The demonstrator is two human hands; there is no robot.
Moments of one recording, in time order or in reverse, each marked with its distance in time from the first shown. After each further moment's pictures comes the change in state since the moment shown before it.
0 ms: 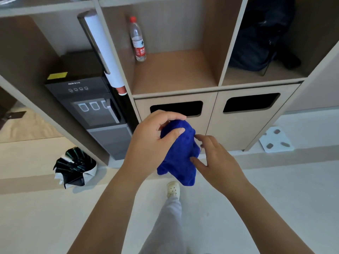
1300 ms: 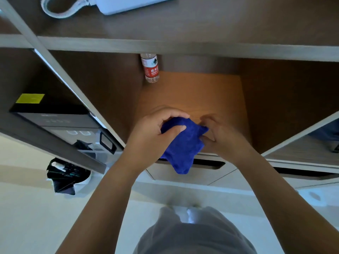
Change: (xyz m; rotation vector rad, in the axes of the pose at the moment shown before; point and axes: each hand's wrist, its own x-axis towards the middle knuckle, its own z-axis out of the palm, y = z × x) left_hand 0.358 -0.125 -0.012 0.034 0.054 -0.106; right_hand 0.448 0.093 -0.018 -0.093 -0.228 -0.272
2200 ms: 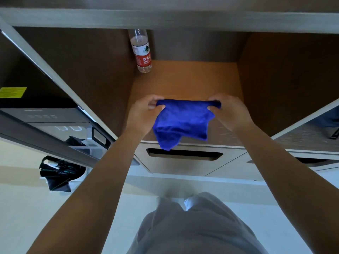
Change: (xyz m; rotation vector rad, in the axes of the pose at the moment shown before) left_hand 0.062 -0.118 0.026 -0.013 0.114 -0.223; right_hand 0.041 0.053 0.006 0.029 0.144 0.230
